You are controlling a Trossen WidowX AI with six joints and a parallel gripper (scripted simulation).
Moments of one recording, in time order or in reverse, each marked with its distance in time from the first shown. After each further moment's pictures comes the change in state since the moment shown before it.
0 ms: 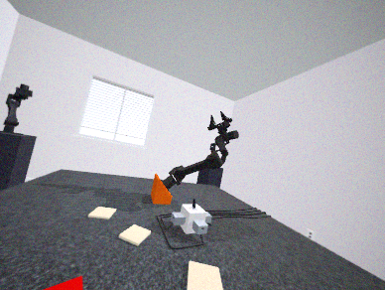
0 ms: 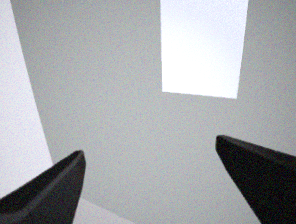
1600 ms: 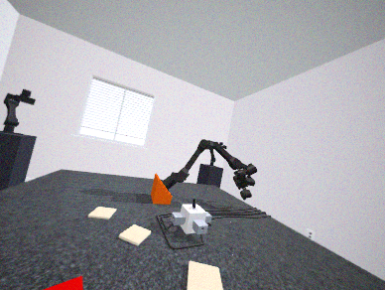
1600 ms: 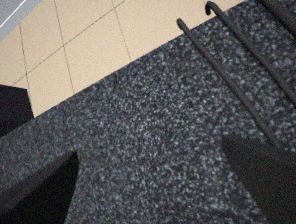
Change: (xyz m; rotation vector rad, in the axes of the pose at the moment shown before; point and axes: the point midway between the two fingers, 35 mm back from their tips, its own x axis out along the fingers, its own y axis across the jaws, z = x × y) arm -0.525 0.058 0.082 0.448 1.584 -2.409
